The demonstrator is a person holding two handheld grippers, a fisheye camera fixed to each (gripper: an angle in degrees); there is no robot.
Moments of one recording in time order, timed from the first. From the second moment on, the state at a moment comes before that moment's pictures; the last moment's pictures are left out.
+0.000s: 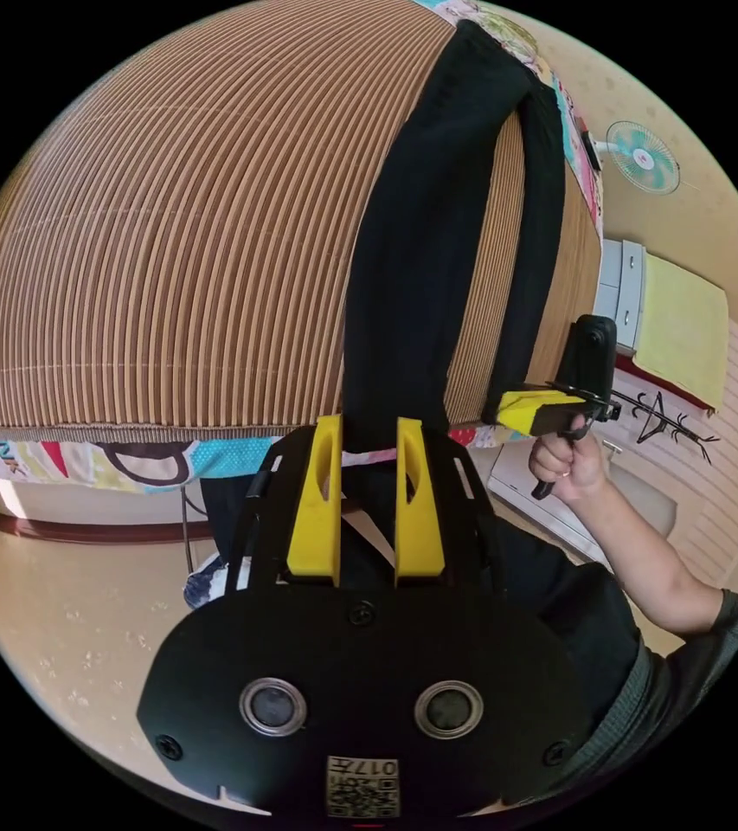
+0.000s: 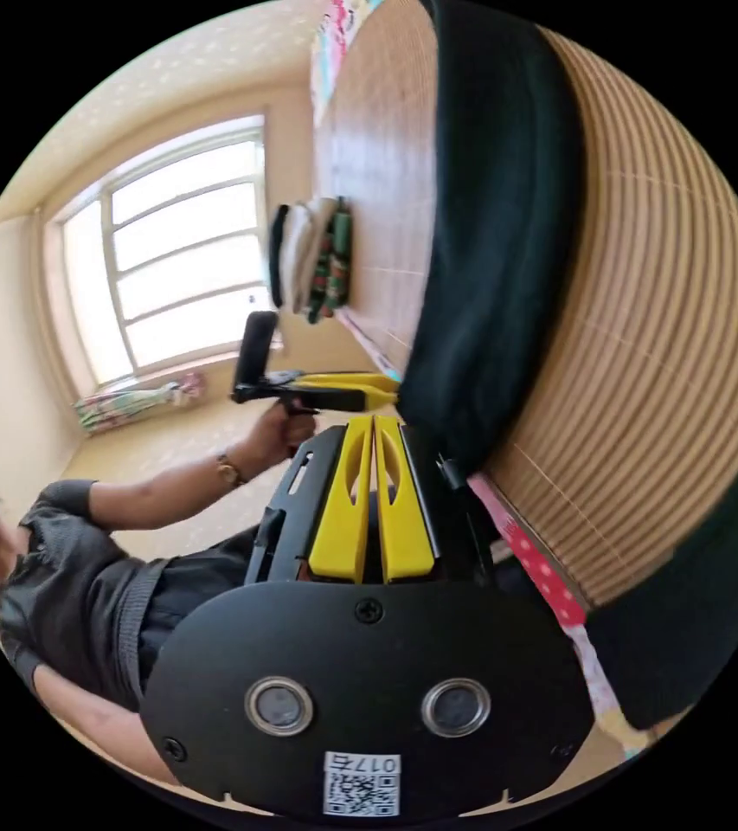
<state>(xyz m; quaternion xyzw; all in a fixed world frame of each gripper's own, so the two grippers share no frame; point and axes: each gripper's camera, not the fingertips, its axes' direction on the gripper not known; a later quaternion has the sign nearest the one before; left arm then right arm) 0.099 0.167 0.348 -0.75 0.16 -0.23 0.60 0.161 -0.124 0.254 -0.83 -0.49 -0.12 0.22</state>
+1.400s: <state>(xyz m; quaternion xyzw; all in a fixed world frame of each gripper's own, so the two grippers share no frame) 0.154 0.198 0.228 -0.76 0.16 -0.24 0.58 0.380 -0.216 0.251 -0.83 -0.35 -0.08 0.43</state>
